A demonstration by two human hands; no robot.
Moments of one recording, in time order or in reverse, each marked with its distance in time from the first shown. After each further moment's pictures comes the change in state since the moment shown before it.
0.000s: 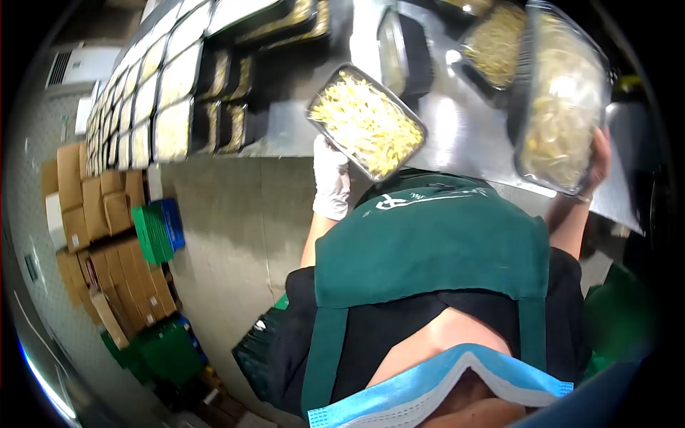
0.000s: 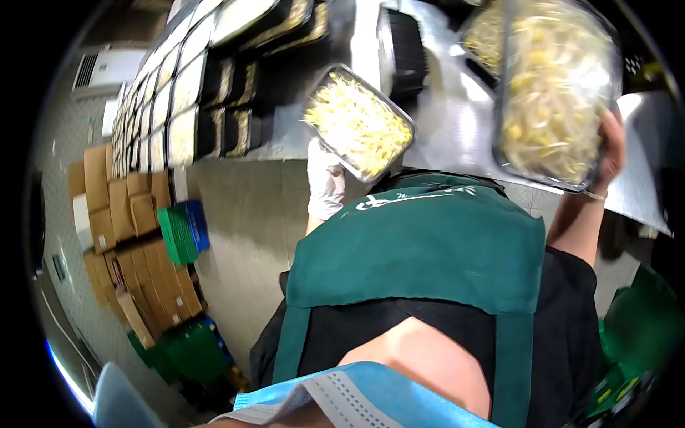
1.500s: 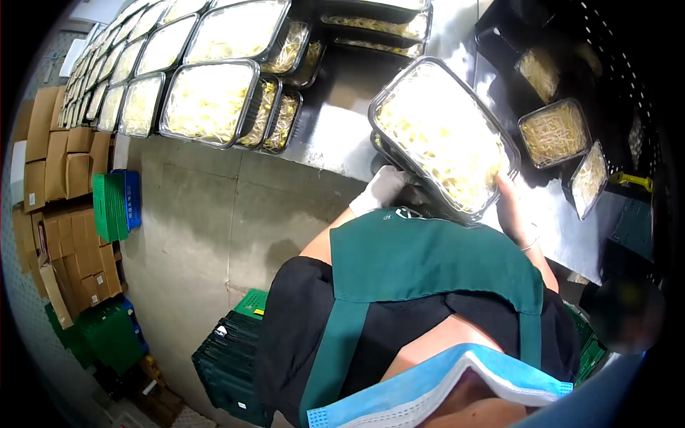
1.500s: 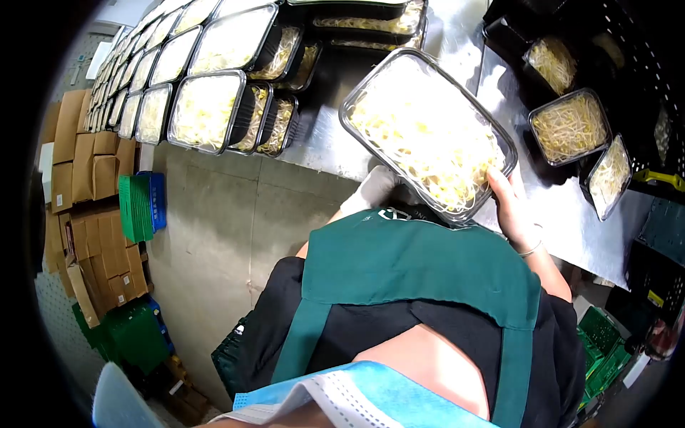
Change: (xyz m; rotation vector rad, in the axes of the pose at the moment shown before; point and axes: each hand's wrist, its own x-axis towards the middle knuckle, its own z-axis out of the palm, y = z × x) left_hand 0.047 0.027 -0.032 0.188 -0.278 -0.573; right_hand -0.070 -0.003 0.233 -0.113 -0.613 0.725
